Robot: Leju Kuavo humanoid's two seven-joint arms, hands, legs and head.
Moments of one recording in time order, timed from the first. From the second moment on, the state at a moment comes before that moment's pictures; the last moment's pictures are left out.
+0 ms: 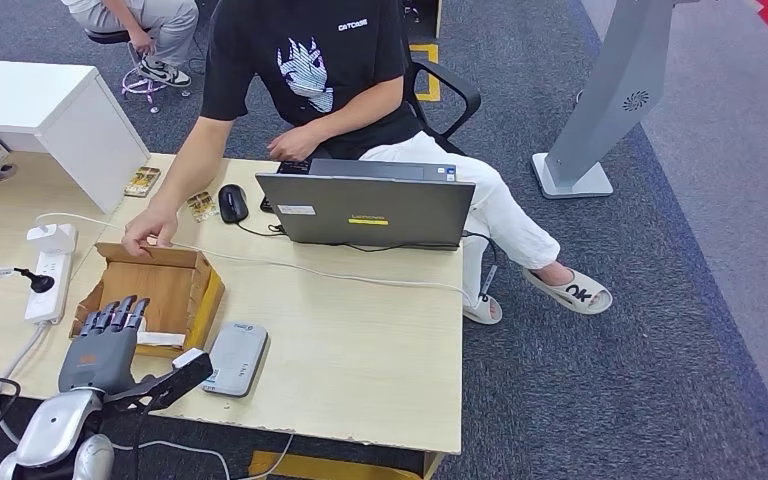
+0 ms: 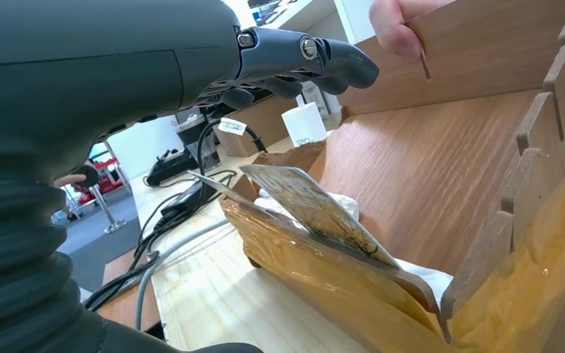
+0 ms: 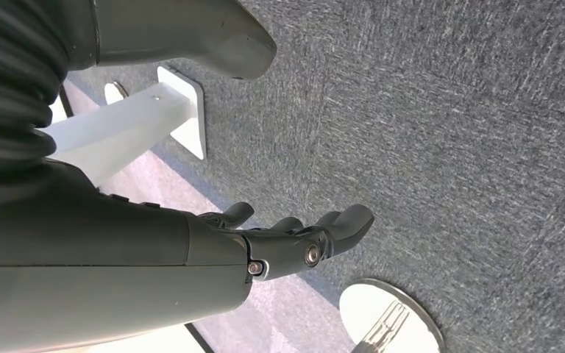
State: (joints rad) left arm 0.11 0.01 0.39 -1.61 -1.57 -0.06 -0.07; right arm 0.13 0.25 -0.85 -0.78 1.57 0.08 0.12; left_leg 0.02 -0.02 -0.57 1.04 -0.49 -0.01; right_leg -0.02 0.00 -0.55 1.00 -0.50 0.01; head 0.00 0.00
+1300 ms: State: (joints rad) left arm 0.10 0.01 0.37 -1.61 -1.56 -0.01 -0.06; right arm 0.12 0.25 -0.85 -0.77 1.57 0.08 0.13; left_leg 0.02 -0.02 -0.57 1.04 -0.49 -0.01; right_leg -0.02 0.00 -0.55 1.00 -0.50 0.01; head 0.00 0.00
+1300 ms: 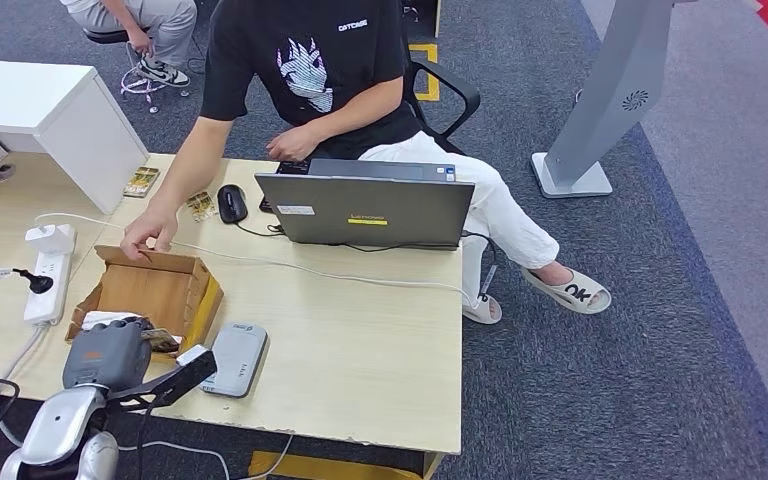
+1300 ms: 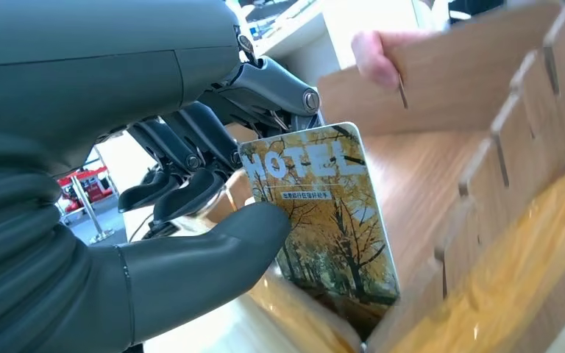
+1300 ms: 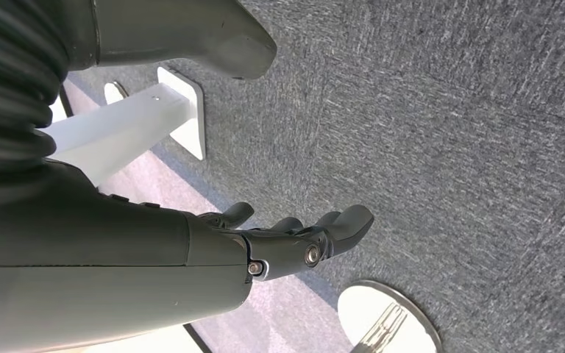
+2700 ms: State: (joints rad) left arm -0.13 -0.07 0.53 -1.93 -1.16 0.09 -0.16; right arm 0.13 0.26 -0.85 -0.83 1.57 0.11 0.12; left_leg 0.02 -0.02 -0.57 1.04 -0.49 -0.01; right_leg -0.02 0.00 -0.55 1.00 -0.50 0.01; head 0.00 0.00
